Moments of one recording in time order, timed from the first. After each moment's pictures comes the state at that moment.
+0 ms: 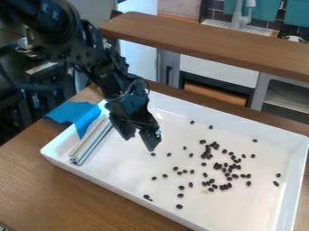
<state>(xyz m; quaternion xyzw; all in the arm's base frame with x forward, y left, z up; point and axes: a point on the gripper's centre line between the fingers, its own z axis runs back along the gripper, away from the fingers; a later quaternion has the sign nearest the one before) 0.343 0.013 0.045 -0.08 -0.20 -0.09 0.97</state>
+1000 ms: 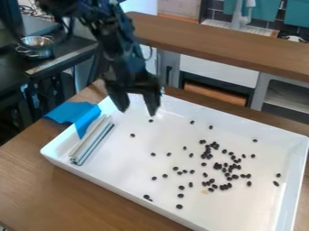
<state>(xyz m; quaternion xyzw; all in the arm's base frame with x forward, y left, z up) 0.370 0.036 0.085 -0.08 -0.16 0.05 0.98</state>
